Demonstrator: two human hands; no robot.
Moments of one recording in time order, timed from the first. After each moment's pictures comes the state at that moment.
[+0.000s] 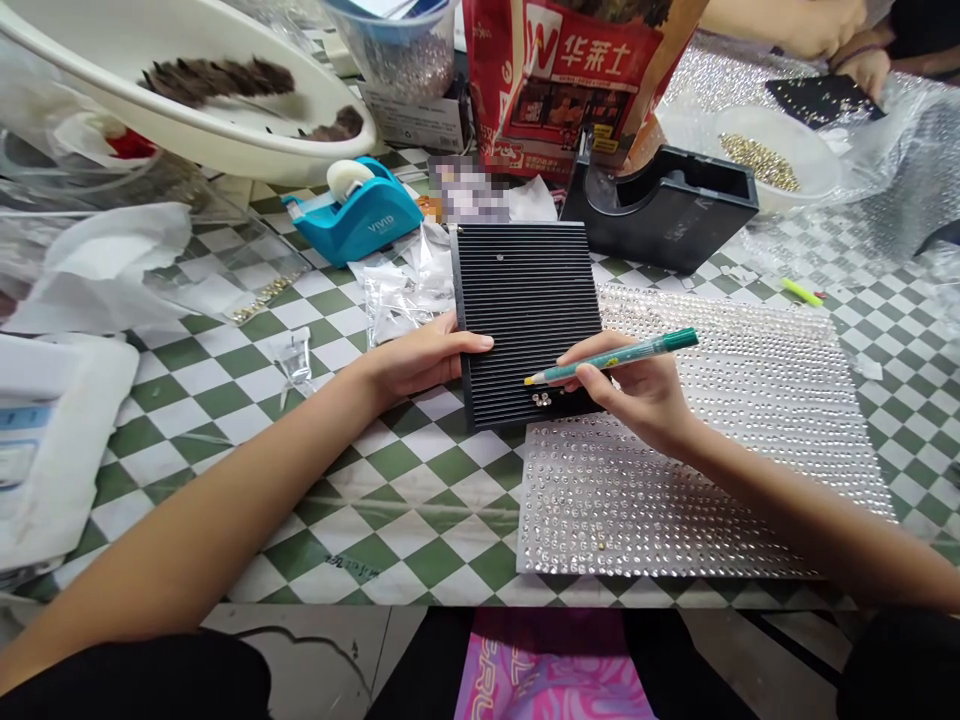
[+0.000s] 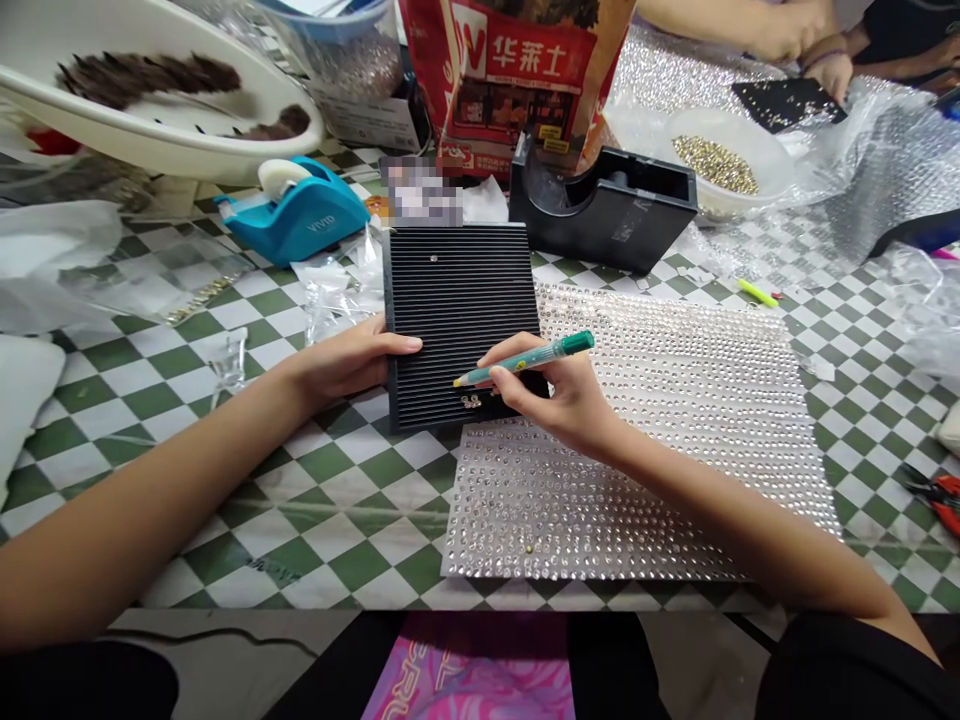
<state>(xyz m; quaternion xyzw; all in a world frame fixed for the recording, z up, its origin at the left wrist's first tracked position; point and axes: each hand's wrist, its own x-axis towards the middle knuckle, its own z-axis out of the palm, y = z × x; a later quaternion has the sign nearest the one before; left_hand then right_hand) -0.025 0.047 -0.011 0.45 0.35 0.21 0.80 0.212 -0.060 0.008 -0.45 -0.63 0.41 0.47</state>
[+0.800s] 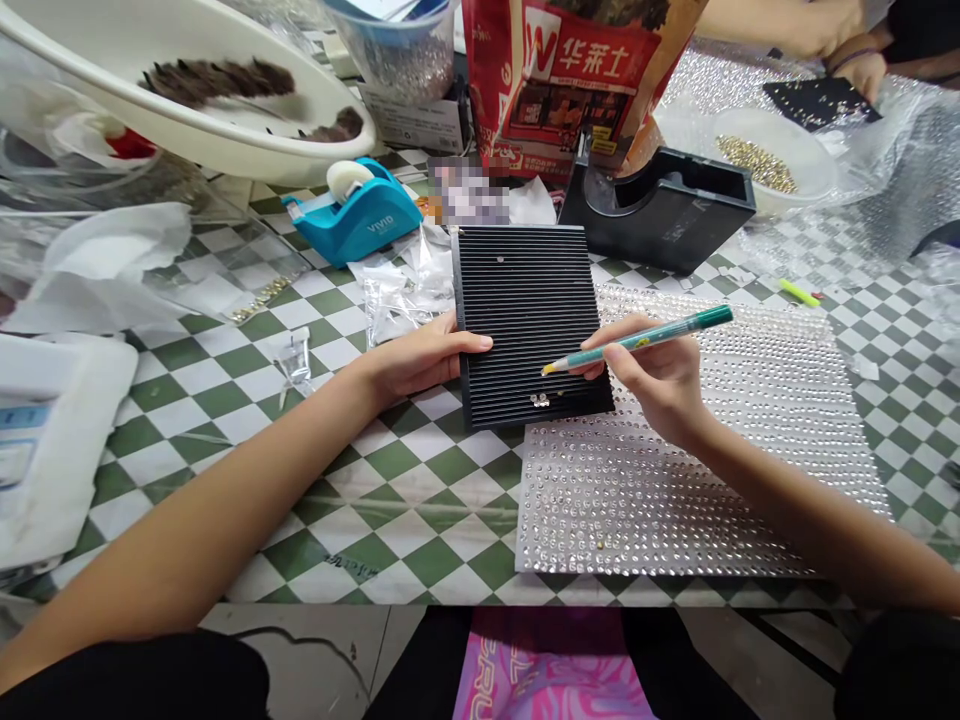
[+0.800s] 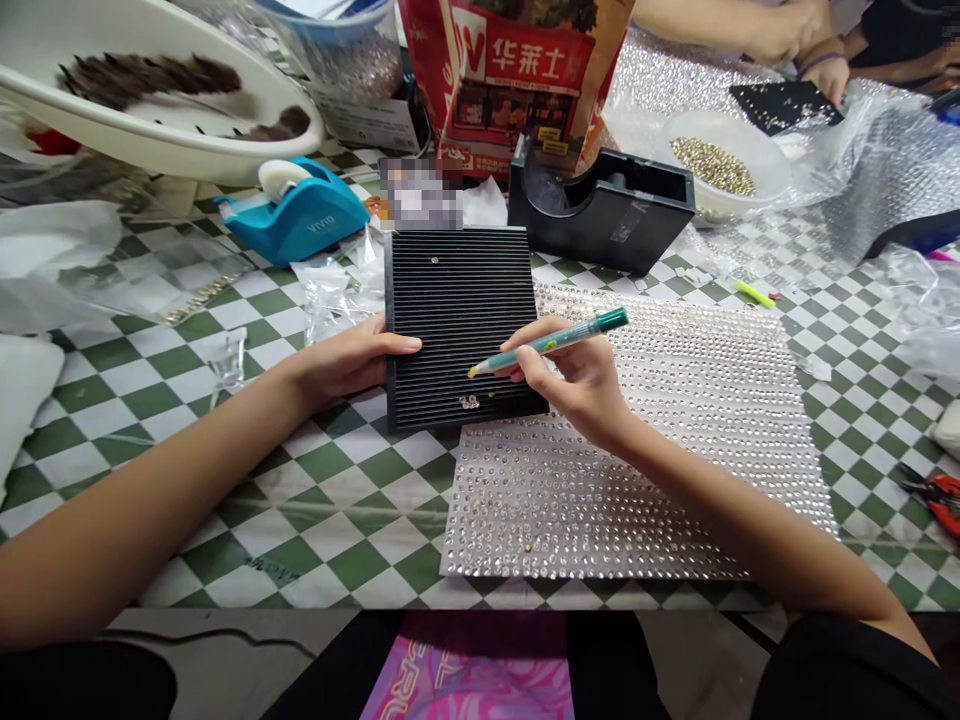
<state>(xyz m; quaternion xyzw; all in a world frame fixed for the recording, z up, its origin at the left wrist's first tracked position) -0.025 0.048 -0.013 0.43 0.35 0.21 0.81 0.222 -0.057 0.009 -0.45 -0.60 0.39 0.54</state>
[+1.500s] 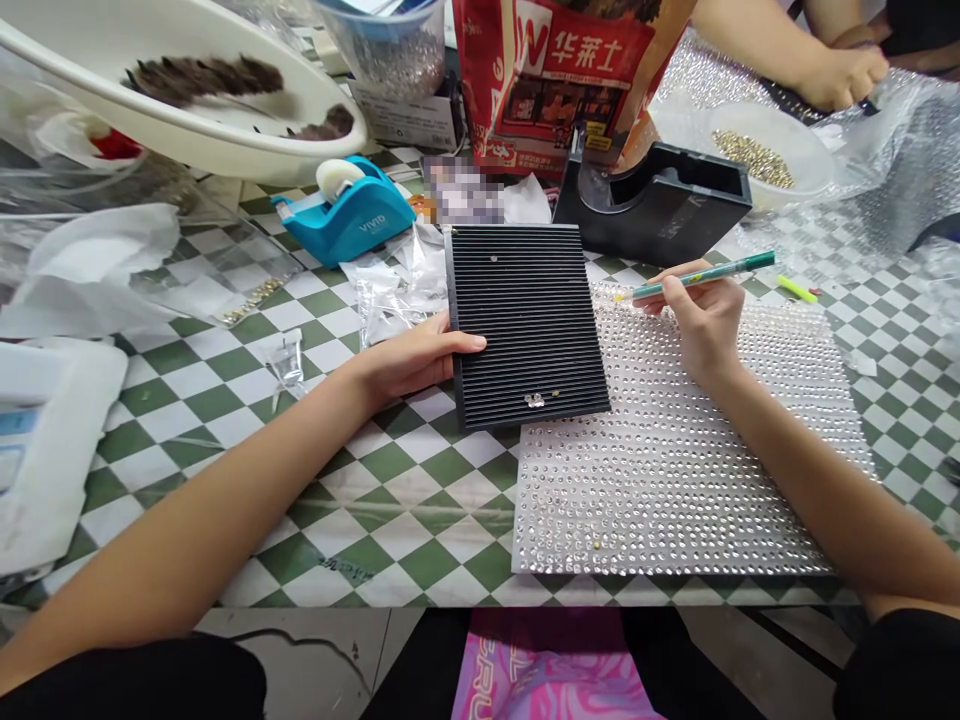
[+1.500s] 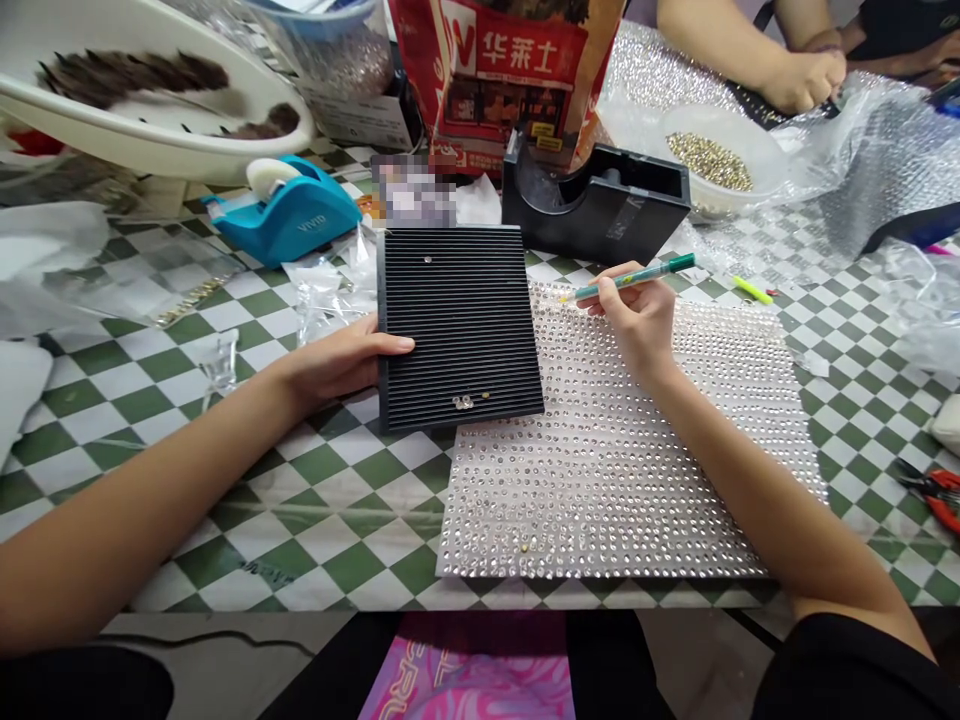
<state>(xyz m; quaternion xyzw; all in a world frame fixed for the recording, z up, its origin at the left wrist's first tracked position) -0.026 0.047 -0.011 0.42 0.37 0.21 0.80 0.297 -0.009 -0.017 -0.58 -0.54 0.21 0.57</state>
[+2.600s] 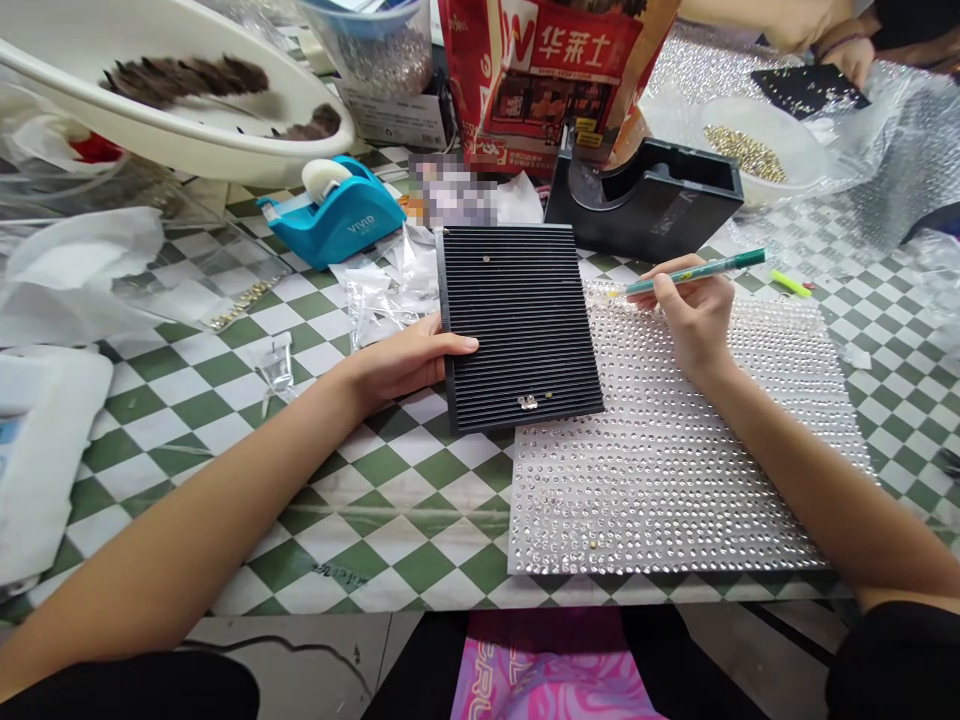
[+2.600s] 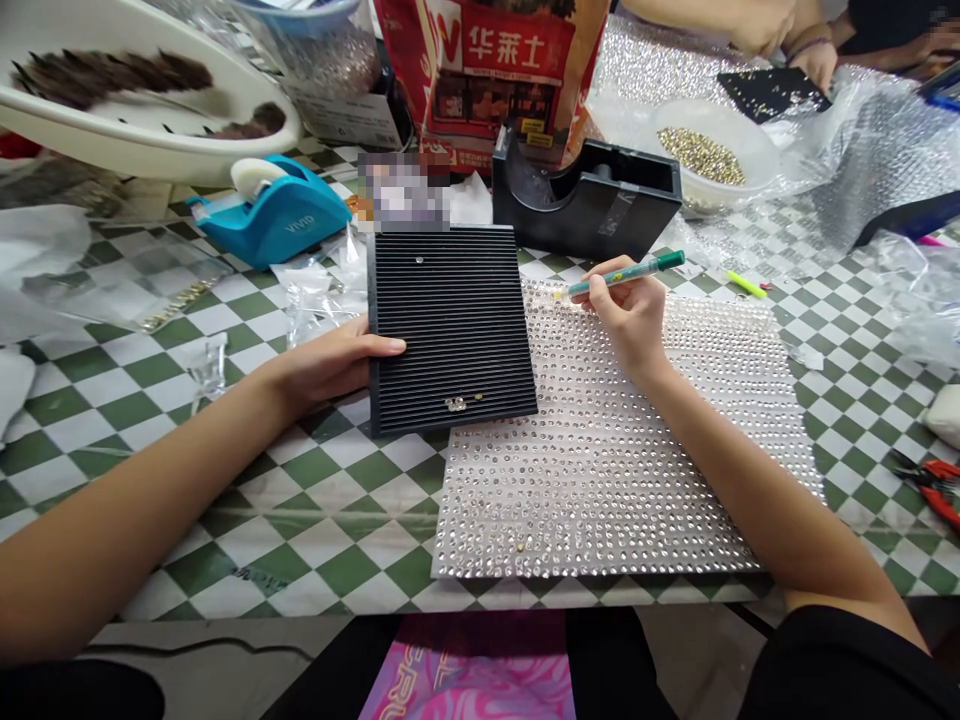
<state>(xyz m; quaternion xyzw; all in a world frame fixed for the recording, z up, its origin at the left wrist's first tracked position) -0.026 0.049 -0.014 0.42 0.38 0.21 0.80 0.300 -0.008 -0.020 -0.60 -0.55 0.20 0.55</state>
